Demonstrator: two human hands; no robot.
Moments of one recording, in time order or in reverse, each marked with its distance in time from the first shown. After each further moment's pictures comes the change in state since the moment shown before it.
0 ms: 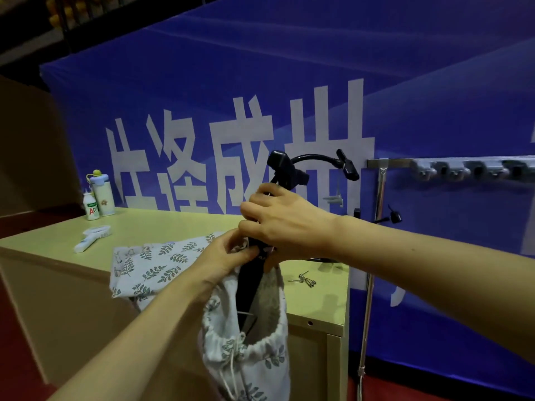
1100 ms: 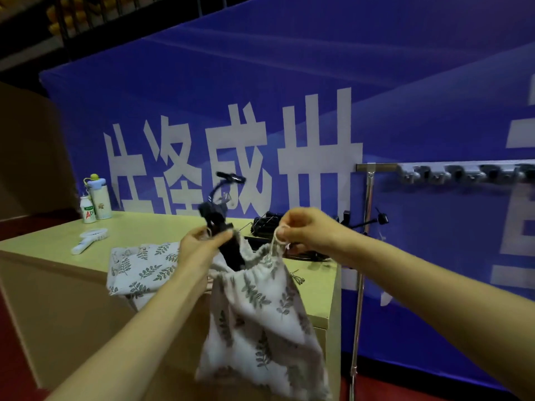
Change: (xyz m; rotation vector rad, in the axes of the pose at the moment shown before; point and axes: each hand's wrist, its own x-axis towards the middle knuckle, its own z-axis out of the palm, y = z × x) left_hand 0.003 0.001 0.003 -0.180 0.601 -0.211; right_hand -0.056 -0.007 -0.010 1.559 -0.064 1.007
